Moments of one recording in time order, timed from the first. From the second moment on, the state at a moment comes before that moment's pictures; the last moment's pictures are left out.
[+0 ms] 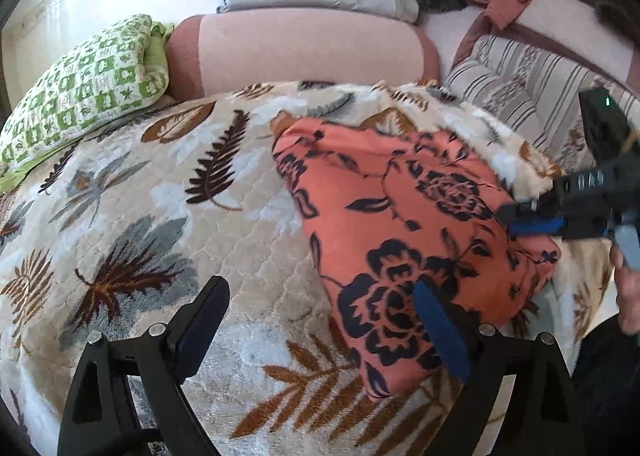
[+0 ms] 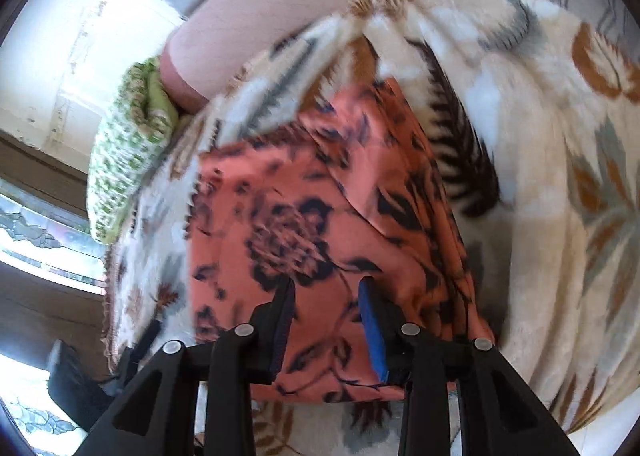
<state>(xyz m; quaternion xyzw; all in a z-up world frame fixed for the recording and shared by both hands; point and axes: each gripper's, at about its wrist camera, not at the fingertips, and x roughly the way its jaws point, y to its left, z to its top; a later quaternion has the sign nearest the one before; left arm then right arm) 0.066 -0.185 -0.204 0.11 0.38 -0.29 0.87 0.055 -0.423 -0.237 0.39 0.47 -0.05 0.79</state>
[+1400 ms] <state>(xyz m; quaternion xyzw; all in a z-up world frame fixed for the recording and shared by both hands) 0.132 -0.240 -0.226 0.09 0.45 -0.18 0.87 0.043 -0.472 -0.248 0.49 0.33 0.00 0.81</state>
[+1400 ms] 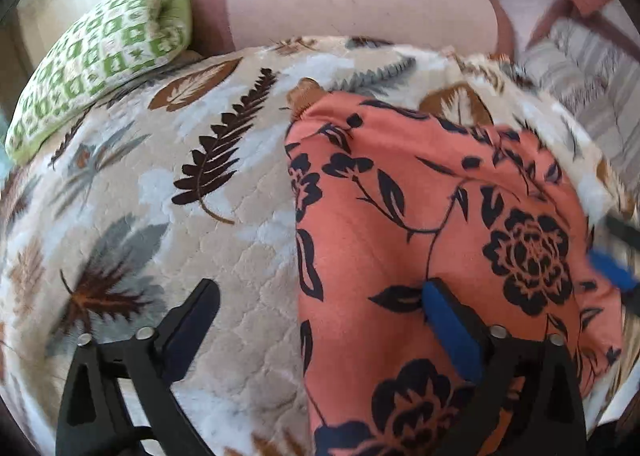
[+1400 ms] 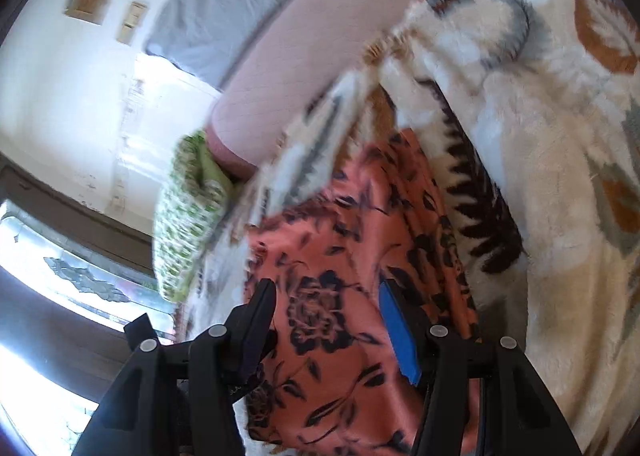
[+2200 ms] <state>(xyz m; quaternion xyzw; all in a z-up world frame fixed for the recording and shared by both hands) 0.114 -0.209 -0.181 0.11 0.39 -0.20 0.89 0.040 -0.459 -0.231 0.42 0.32 -0.02 0.85</state>
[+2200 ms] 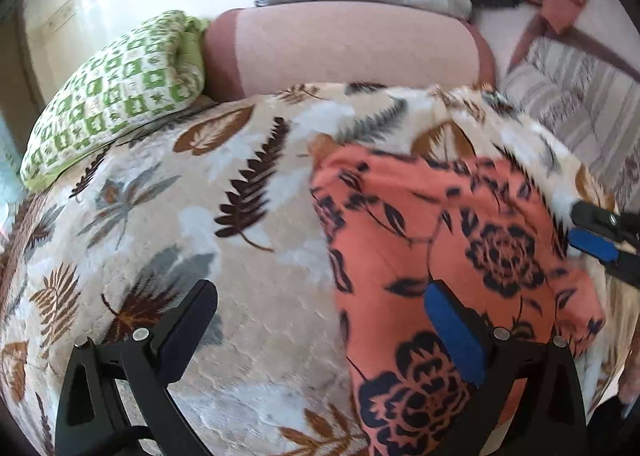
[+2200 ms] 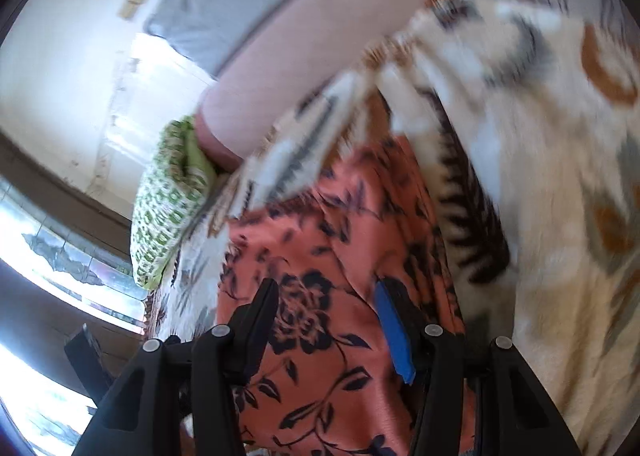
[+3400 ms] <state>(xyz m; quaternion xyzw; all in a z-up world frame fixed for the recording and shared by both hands) 0.163 -0.241 -0.213 0.12 0.47 -0.30 0.82 0.074 -0.515 -0.268 0.48 0.36 -0.02 0.80</state>
